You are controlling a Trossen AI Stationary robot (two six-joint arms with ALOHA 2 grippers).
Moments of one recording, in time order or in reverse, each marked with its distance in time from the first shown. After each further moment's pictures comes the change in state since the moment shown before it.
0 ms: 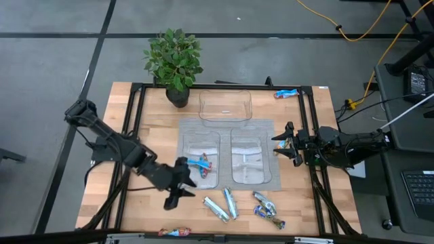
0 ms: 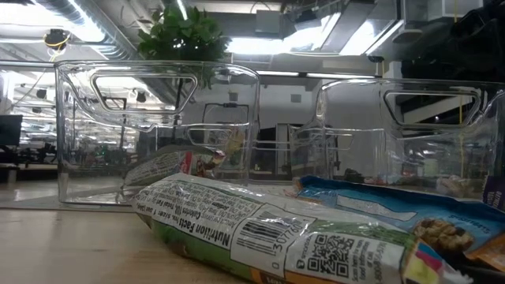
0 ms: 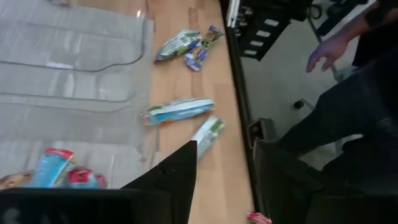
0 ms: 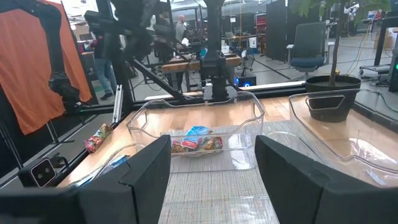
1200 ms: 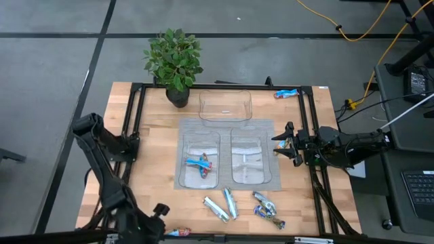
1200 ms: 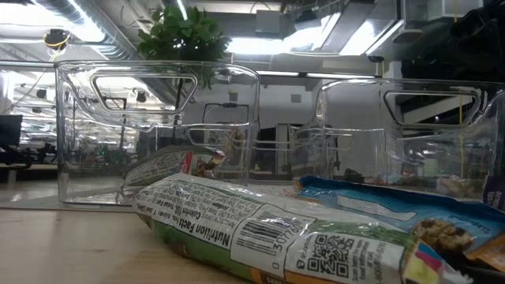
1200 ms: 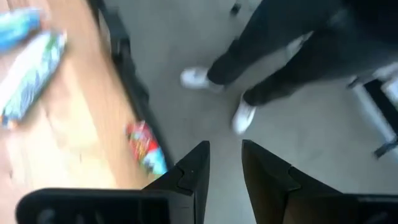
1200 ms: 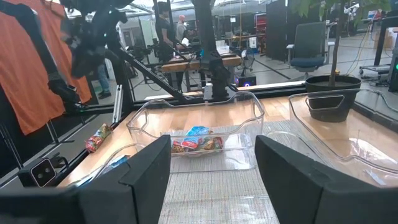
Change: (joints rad) left arm -0.409 0.265 0.221 -0.170 0.081 -0.026; right arm 0.000 0.000 0.000 0.000 0.000 0.000
